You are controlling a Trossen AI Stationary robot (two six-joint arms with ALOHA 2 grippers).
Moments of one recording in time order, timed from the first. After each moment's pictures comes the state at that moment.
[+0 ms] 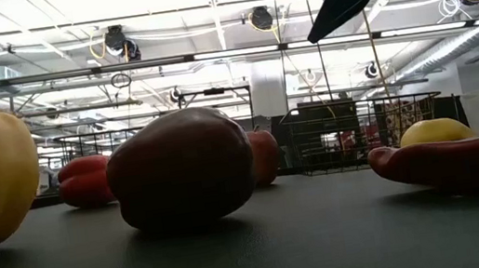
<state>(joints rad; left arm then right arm) -1.02 1.86 1.16 -0.85 -0.90 -1.37 0.33 1.41 1.06 -0.52 0.39 0.25</state>
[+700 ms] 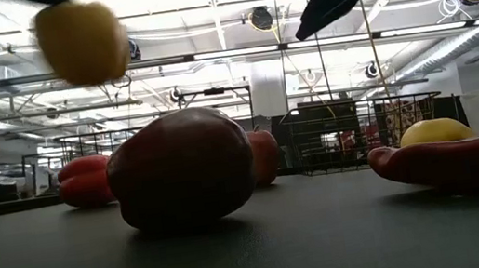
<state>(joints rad) -0.83 1.64 1.24 -1.29 -1.22 -1.23 0.29 1.41 1.06 -0.46 0.39 0.19</state>
